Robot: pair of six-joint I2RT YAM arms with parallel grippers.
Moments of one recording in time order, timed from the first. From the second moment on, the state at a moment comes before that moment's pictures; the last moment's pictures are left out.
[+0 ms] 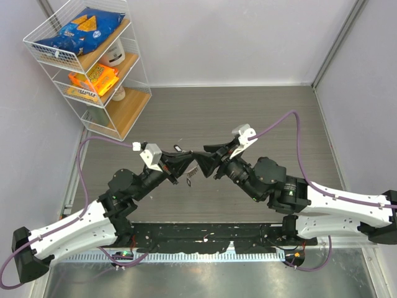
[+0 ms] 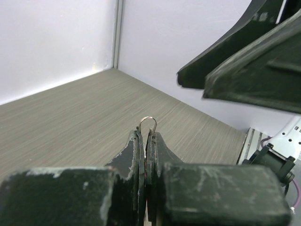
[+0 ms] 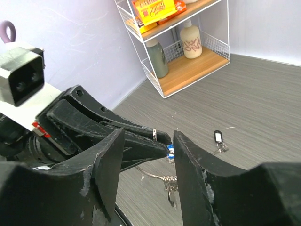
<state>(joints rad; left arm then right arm) -0.98 0.69 0.52 0.45 -0.04 -0.18 1.34 0.99 0.99 0.07 0.57 0.29</state>
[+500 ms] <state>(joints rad) -1.02 0.63 0.52 0.30 -0.24 -0.04 1.34 0.95 1.00 -0.04 0.57 0.28</state>
